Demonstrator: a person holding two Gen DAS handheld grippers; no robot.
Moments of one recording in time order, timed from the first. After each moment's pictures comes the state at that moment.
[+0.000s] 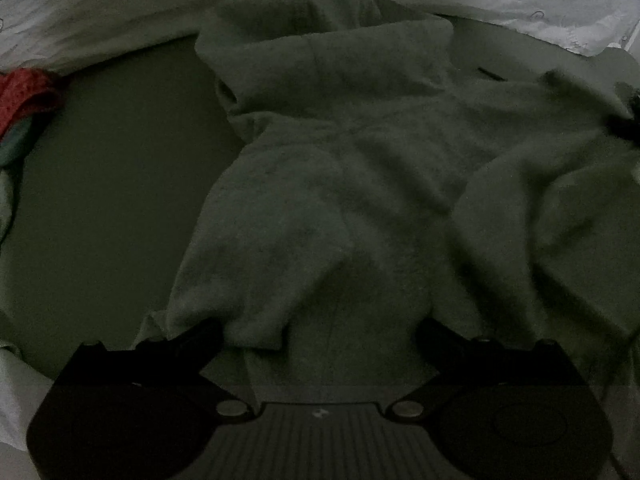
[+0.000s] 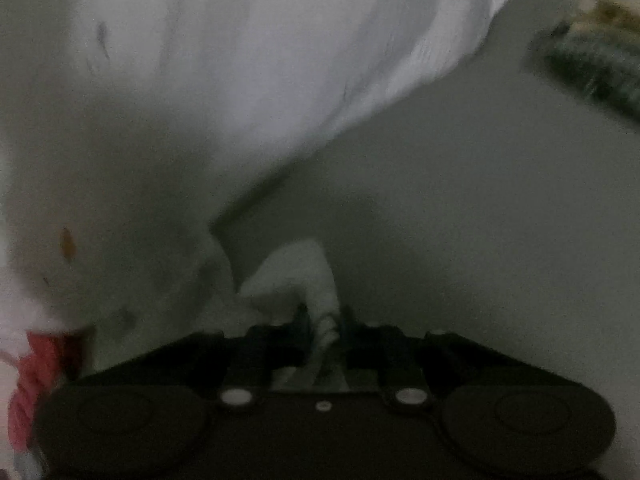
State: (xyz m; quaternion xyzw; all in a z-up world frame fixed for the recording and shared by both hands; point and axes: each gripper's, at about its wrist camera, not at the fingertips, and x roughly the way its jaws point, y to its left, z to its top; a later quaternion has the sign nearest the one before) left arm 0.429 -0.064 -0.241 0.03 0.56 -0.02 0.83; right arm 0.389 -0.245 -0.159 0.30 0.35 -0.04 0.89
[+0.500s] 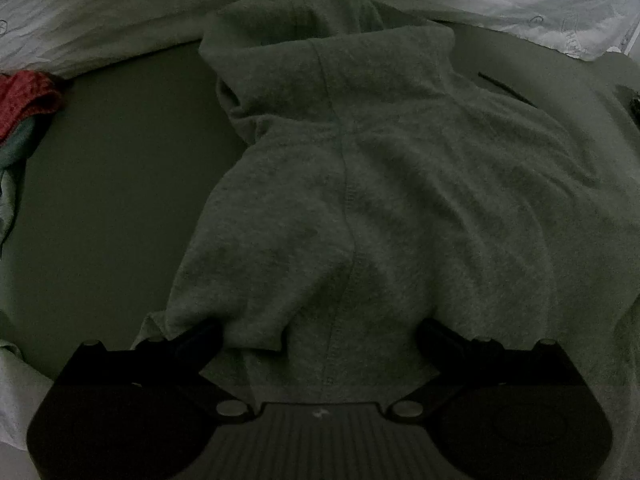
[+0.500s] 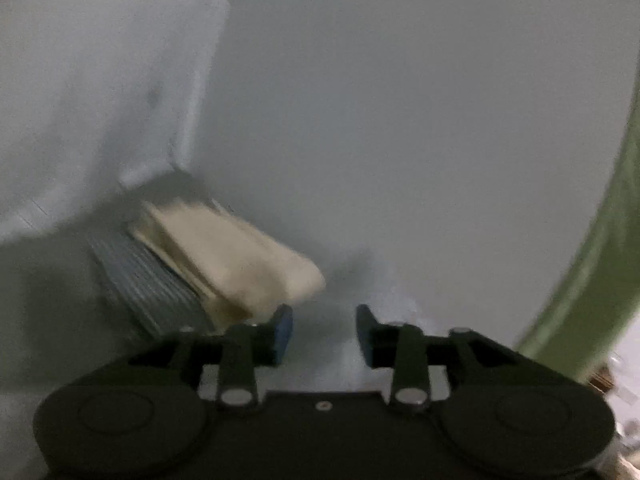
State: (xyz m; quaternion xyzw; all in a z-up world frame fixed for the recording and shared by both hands) left arm 0.414 -0.059 -0.235 0.03 0.54 -0.02 0.84; right arm 0.276 -0.439 -0.099 -0.03 0.32 -0.47 0.83
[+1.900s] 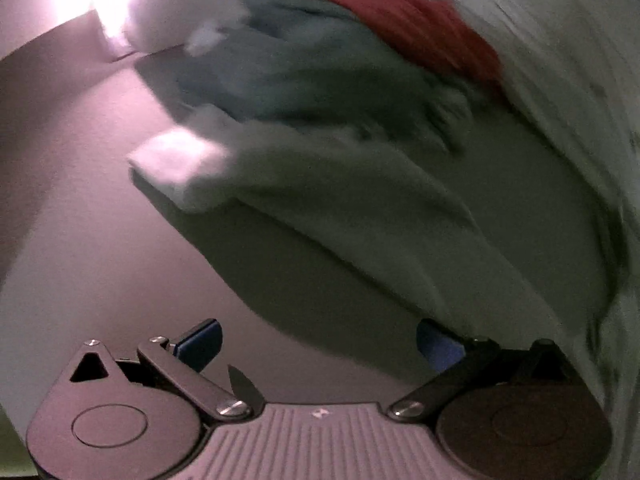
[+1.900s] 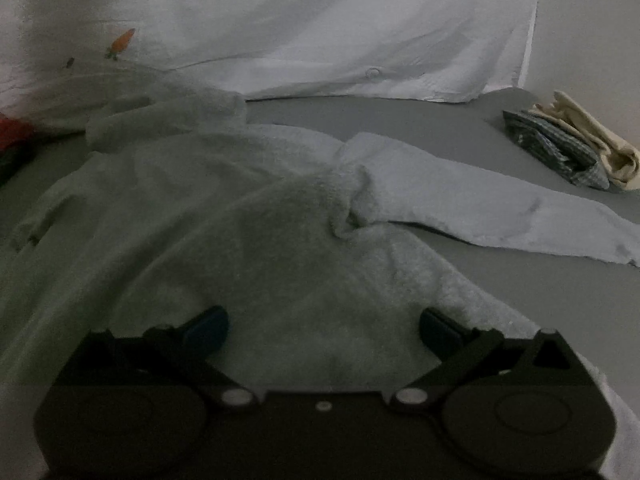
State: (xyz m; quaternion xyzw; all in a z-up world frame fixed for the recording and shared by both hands) left arm 0.186 0.247 -0.220 -0.27 0.41 0.28 0.82; right arm 0.221 -0.082 -0.214 0.04 0.37 -0.08 0.92
